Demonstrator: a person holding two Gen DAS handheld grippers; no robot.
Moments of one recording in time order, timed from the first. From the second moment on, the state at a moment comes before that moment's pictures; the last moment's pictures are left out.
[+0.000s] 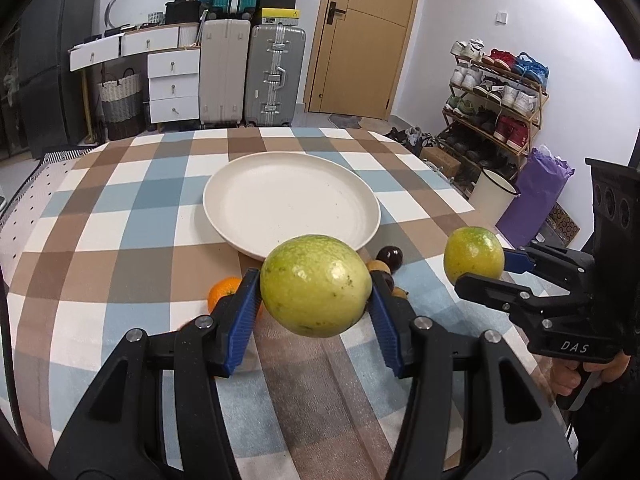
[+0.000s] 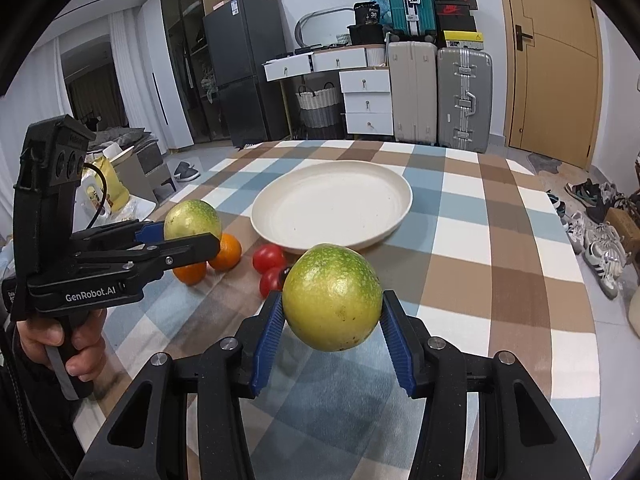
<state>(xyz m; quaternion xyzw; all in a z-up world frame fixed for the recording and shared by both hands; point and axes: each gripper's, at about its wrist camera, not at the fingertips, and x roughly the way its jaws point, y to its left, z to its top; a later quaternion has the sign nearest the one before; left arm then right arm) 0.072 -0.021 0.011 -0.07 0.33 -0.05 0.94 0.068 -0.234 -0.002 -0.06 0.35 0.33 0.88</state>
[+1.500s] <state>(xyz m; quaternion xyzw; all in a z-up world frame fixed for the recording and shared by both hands) 0.163 0.009 -0.010 -0.08 0.32 -0.01 0.94 0.162 -0.181 -0.017 -0.02 0.36 0.34 0.87</state>
